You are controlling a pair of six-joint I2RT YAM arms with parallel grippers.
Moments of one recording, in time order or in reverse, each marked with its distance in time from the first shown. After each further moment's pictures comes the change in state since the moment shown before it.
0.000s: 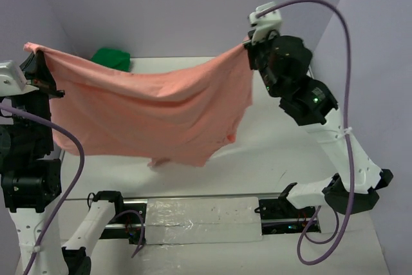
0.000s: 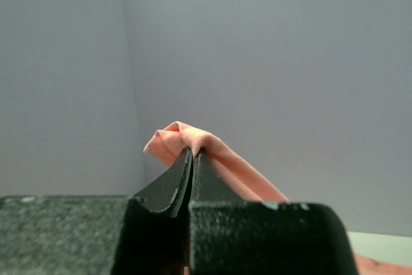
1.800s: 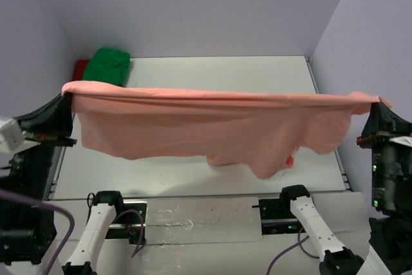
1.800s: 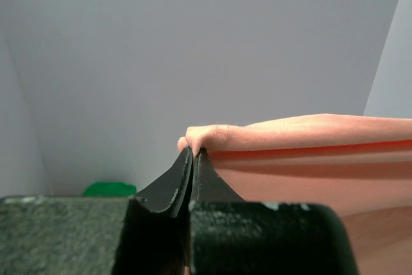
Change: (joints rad) left arm 0.025 -0.208 0.001 -0.284 0.350 -0.216; right arm -0.565 -0.698 -0.180 -0.257 -0.229 0.069
